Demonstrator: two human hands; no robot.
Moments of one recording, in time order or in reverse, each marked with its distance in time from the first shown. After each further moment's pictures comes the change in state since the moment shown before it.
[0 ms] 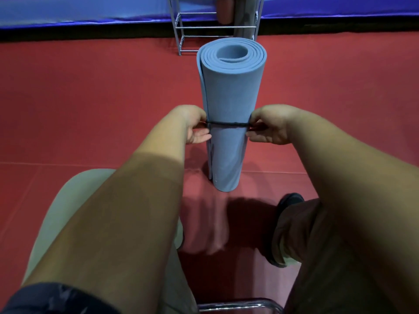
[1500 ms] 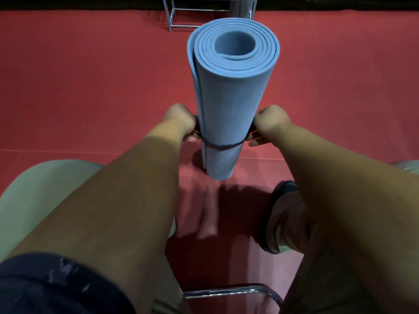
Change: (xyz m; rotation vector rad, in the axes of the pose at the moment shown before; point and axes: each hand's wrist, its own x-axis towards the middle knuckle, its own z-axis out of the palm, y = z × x) left_hand 0.034 -0.044 -0.001 0.518 0.200 0.169; right_hand 0.019 0.045 0.006 -0.294 0.271 -0.132
